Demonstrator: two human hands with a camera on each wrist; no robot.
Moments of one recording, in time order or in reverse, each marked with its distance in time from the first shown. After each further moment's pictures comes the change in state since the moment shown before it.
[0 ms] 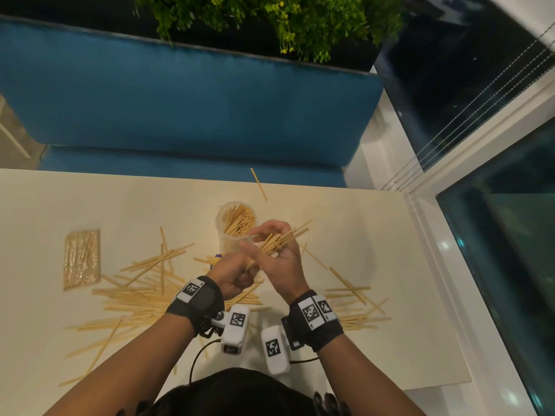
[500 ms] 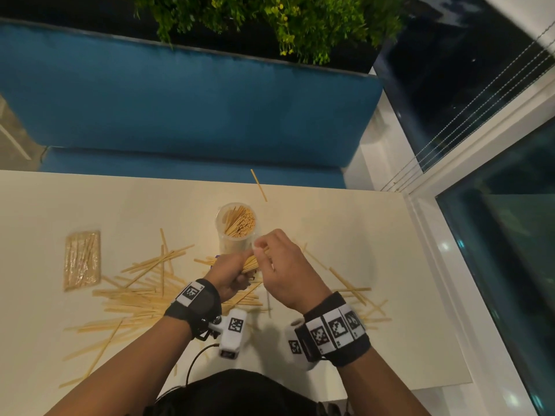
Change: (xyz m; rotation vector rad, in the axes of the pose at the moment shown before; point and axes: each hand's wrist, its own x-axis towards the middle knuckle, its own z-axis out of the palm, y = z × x) left_hand -0.003 0.001 -0.002 0.098 0.162 -0.016; right_hand -0.004 -0.028 -0.023 -0.740 -0.356 -0.110
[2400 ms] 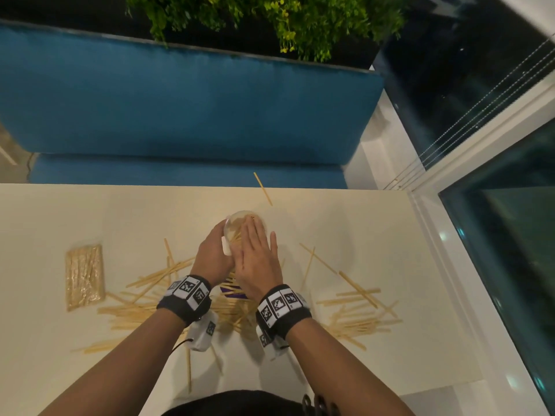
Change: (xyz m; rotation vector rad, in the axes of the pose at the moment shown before) left_hand 0.048 0.029 -0.067 0.780 0.232 0.681; right_hand 0.083 0.025 0.116 -0.328 0.111 0.076
